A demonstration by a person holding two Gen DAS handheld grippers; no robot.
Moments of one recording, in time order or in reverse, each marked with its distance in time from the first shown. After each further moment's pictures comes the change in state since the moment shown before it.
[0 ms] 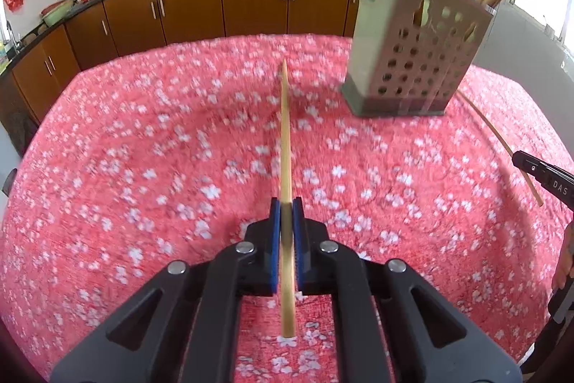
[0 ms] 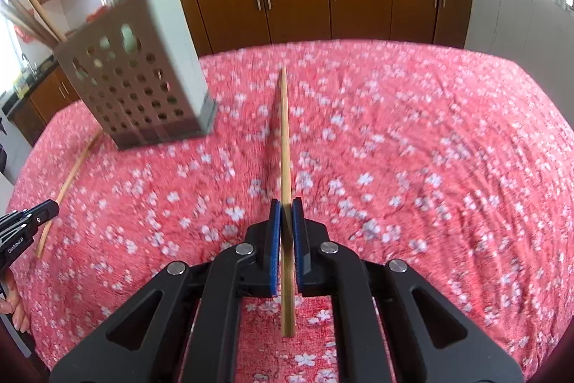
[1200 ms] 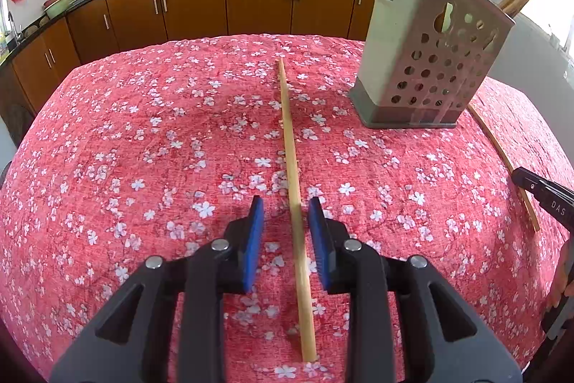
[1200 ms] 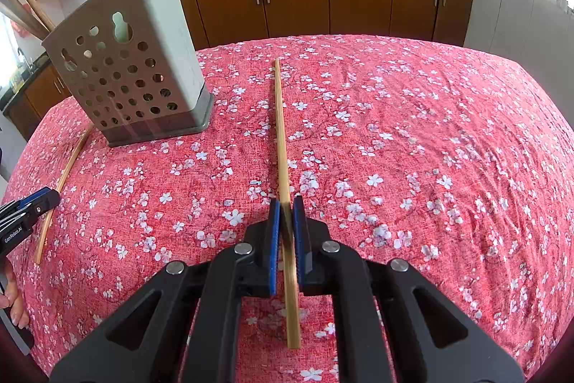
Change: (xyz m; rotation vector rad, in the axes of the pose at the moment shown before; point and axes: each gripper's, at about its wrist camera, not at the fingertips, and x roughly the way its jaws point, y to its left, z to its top) left arm 0.029 -0.003 0.008 -0.027 0.018 -0.005; right arm 0.025 0.007 -0.001 -0.019 0.047 -0.015
